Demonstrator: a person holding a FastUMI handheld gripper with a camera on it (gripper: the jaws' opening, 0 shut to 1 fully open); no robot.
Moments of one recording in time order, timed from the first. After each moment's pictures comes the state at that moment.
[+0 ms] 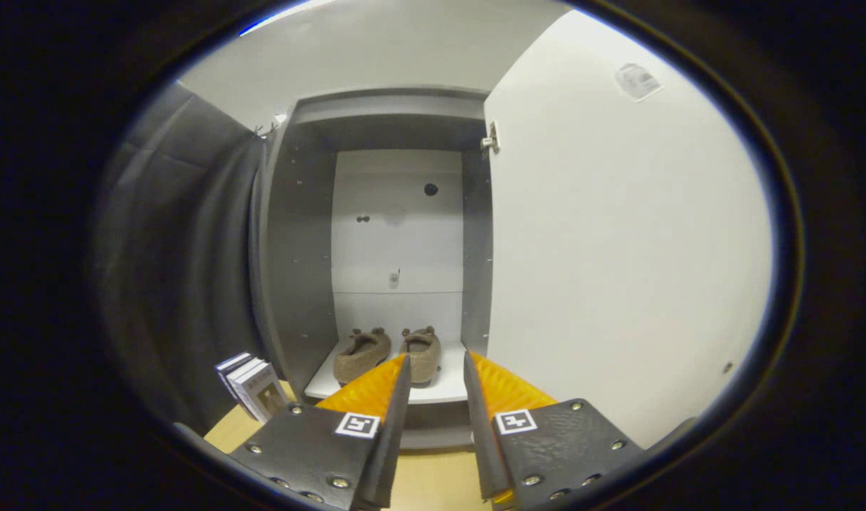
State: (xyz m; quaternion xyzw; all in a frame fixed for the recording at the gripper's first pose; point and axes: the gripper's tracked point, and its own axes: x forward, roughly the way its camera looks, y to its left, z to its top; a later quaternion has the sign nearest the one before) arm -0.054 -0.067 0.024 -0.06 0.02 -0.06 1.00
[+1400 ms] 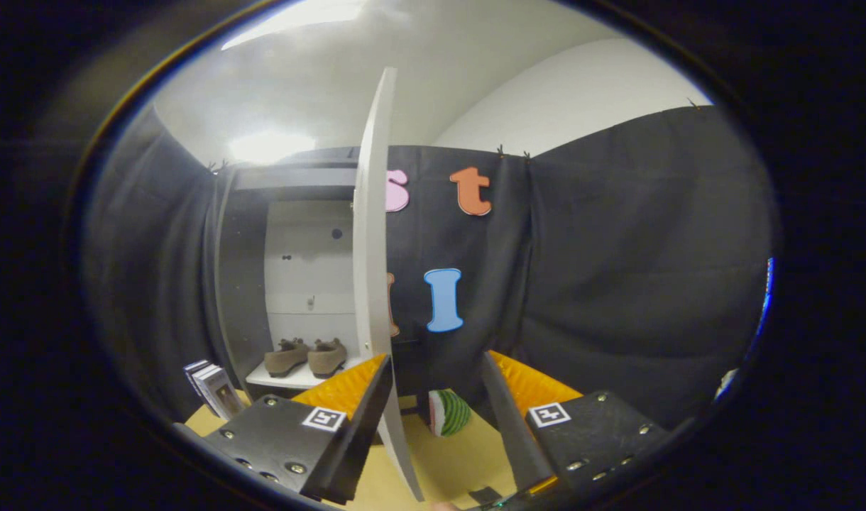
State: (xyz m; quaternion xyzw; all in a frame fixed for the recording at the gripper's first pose) arm -0.222 -0.250 0.071 -0.05 -0.04 -0.18 0.98
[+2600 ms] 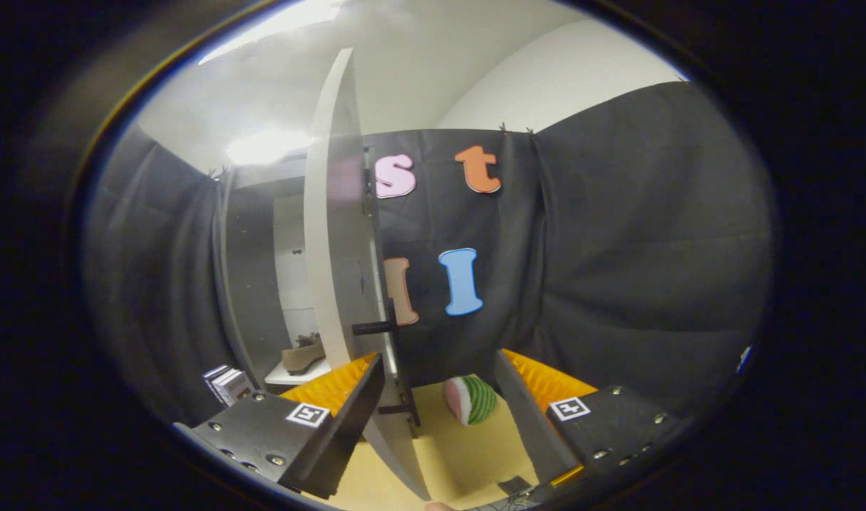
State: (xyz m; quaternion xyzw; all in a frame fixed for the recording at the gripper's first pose) arm -0.201 -0.205 0.038 -0.01 -0.02 -0.12 0.99
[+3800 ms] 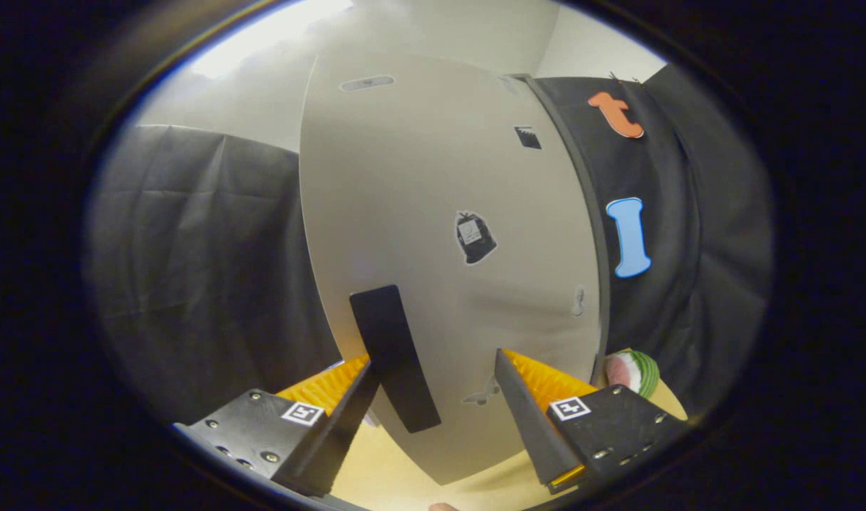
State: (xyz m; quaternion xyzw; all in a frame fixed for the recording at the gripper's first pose) arm -0.063 0.025 -0.022 0.04 0.06 0.12 0.99
